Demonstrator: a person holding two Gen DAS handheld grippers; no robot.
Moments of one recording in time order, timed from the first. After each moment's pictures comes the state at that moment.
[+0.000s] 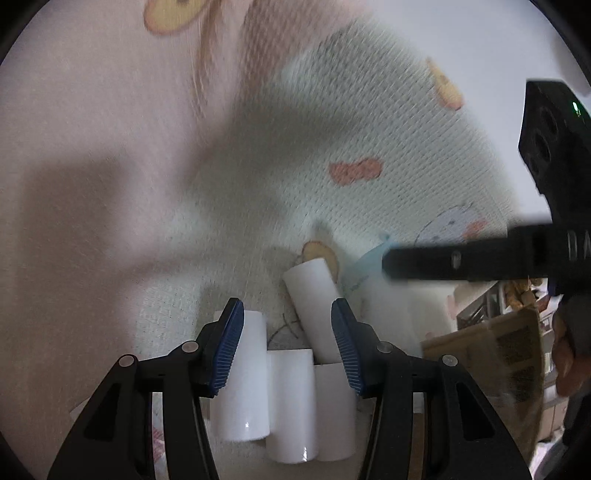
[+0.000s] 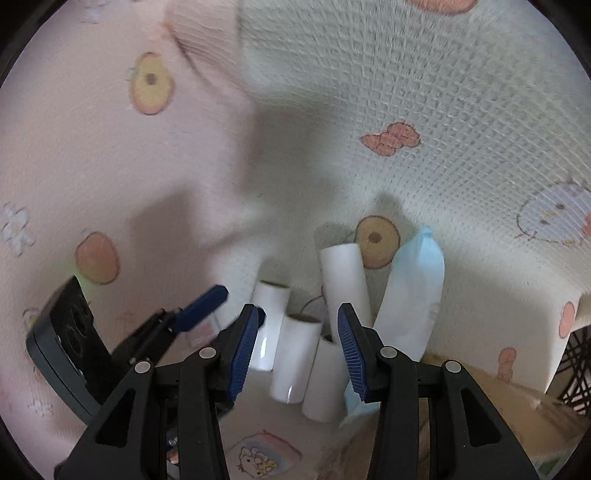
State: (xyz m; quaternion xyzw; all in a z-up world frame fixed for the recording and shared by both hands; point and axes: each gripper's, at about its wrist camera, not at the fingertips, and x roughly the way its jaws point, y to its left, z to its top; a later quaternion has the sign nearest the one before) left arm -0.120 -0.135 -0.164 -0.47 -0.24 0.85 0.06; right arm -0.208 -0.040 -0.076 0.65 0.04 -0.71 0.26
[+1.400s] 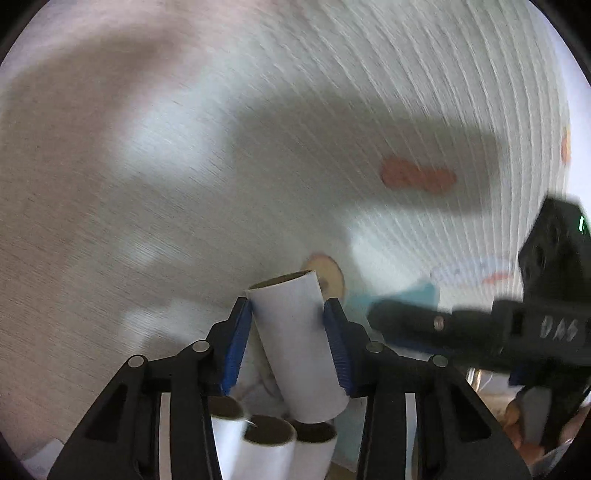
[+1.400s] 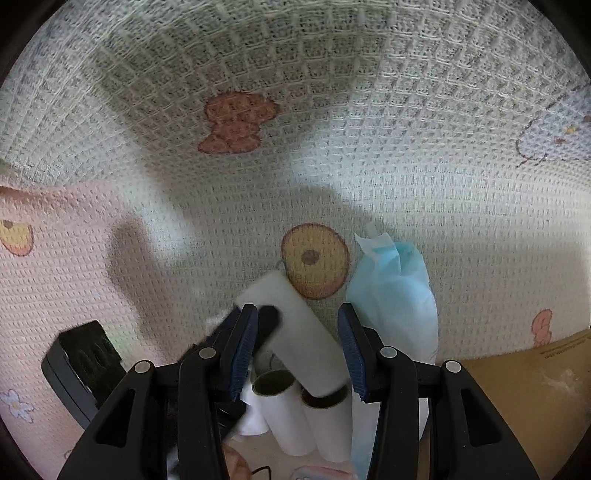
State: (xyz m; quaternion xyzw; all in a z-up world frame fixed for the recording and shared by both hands) left arm -0.201 -0.151 -0.231 -0.54 -0.36 0.75 0.07; right arm -0.291 0.013 -0.146 0.73 -0.11 -0.67 0.11
